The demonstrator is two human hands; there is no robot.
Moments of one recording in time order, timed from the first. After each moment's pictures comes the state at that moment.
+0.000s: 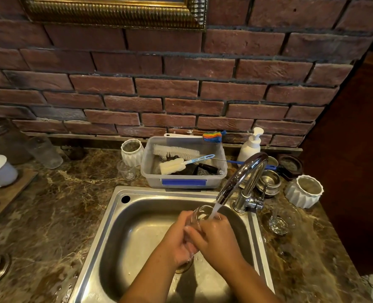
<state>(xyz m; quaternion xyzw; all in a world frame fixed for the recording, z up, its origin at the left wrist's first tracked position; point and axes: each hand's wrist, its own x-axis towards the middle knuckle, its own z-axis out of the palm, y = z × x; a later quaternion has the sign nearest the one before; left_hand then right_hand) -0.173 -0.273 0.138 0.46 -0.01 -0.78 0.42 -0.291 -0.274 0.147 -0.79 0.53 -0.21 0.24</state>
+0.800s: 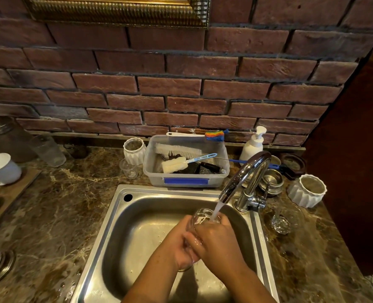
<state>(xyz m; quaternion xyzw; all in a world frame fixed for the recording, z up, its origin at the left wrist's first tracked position) -0.170 -0.266 0.136 0.44 0.06 -0.81 0.37 -0.286 -0.264 0.152 -0.83 0.52 -0.11 0.14</state>
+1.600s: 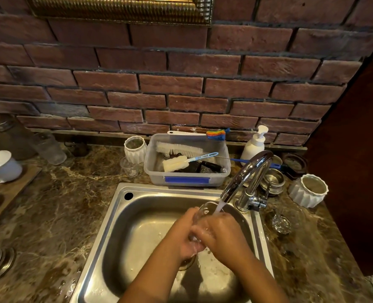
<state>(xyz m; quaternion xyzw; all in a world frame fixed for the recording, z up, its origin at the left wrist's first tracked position) -0.176 -0.284 0.127 0.54 -0.03 -0.75 0.37 -0.303 -0.282 0.148 -0.81 0.49 -0.20 0.26</state>
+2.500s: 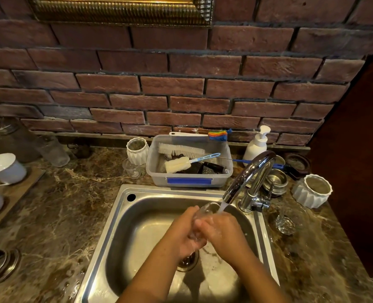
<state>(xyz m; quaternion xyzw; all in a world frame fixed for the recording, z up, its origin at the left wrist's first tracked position) -0.172 -0.281 0.151 0.53 -0.04 -0.74 0.41 -0.301 -0.288 0.135 -0.73 0.51 -0.26 0.37</state>
